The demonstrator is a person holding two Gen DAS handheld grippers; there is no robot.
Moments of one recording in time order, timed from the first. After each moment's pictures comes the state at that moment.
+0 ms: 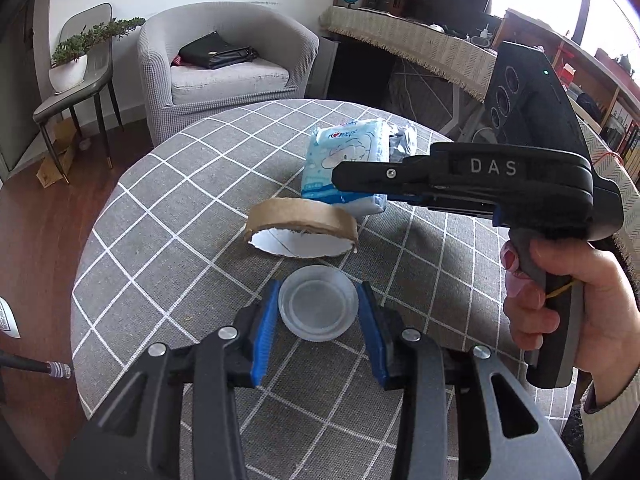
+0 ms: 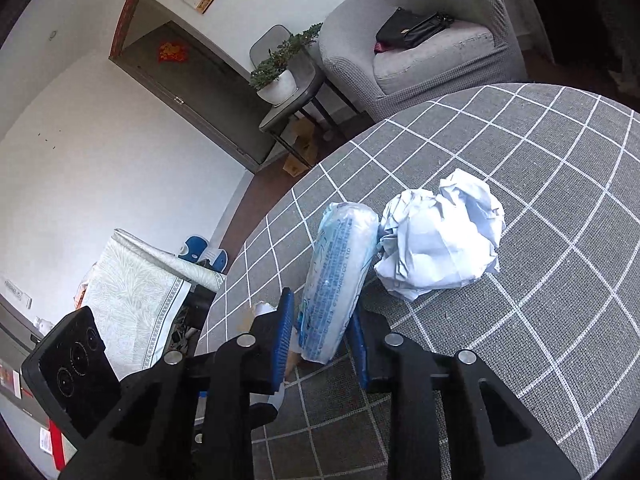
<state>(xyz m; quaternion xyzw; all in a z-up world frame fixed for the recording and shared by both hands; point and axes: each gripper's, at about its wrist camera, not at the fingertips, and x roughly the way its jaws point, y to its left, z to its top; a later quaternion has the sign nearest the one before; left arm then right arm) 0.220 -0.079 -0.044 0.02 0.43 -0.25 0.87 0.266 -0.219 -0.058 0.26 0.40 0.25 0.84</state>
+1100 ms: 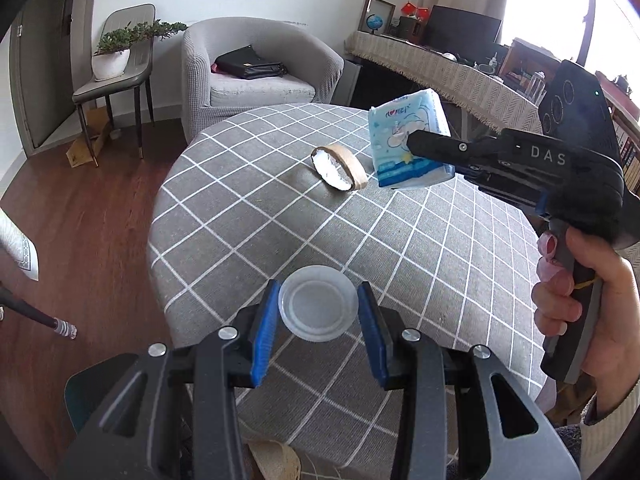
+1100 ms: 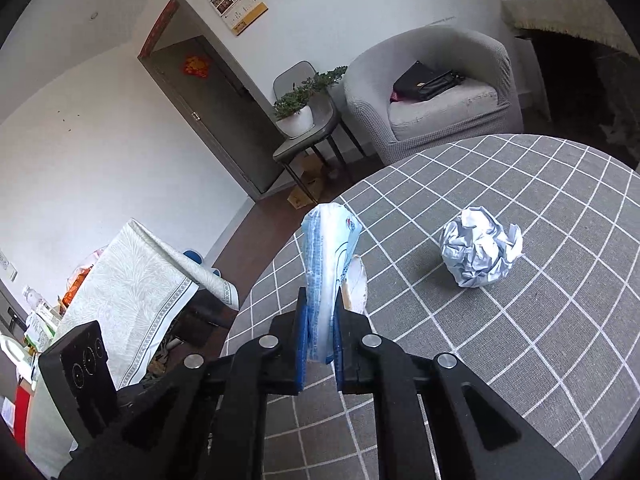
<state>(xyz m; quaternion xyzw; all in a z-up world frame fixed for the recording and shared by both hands) 0.120 -0.014 -0.032 -0.02 0.40 -0.21 0.89 0.173 -0.191 -0.019 0.22 0.32 0.24 0.89</state>
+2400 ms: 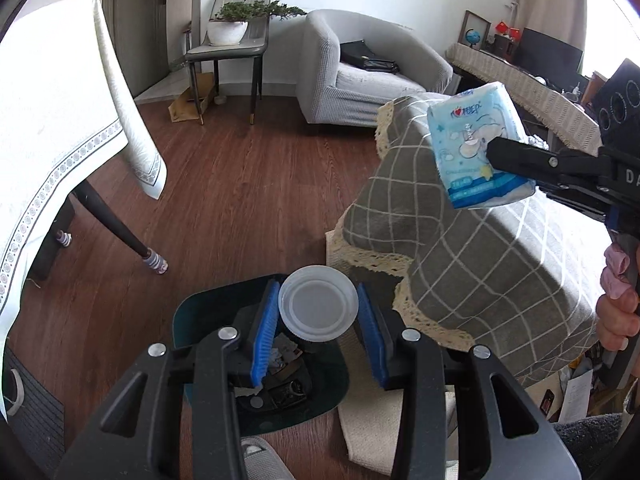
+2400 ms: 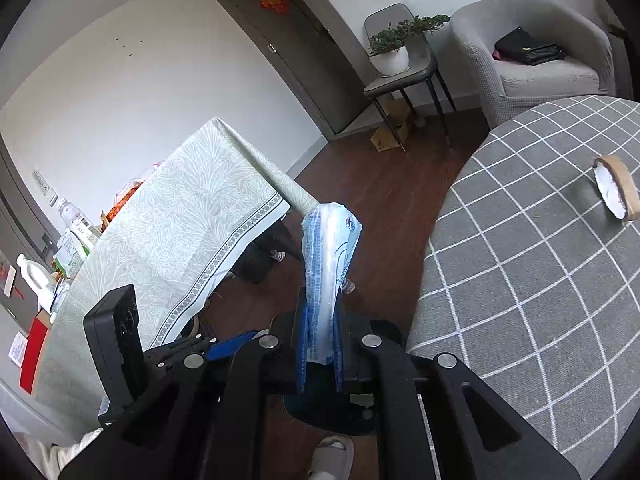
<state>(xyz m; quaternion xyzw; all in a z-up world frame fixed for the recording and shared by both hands) 0.045 0.182 -0.069 -0.04 0.42 -0.06 0.90 0.141 0.003 -0.039 0.14 0.37 0.37 0.84</state>
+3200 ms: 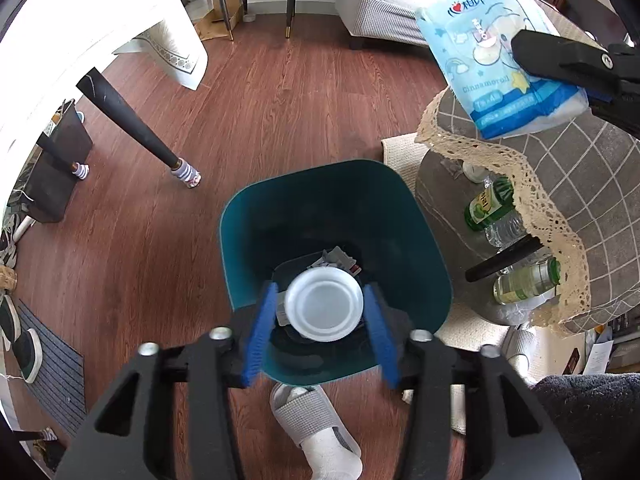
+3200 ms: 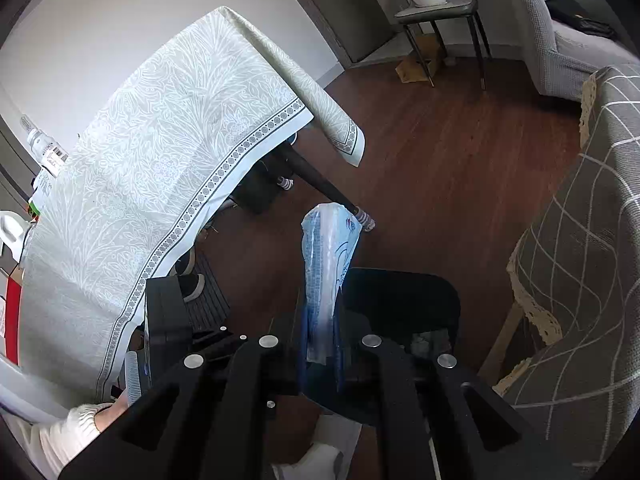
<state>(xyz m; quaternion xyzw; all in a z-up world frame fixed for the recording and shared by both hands) 0.042 0.250 -0.160 -0.03 0.55 -0.02 0.84 0.156 0.117 -0.090 0.07 0.47 0.40 0.78</state>
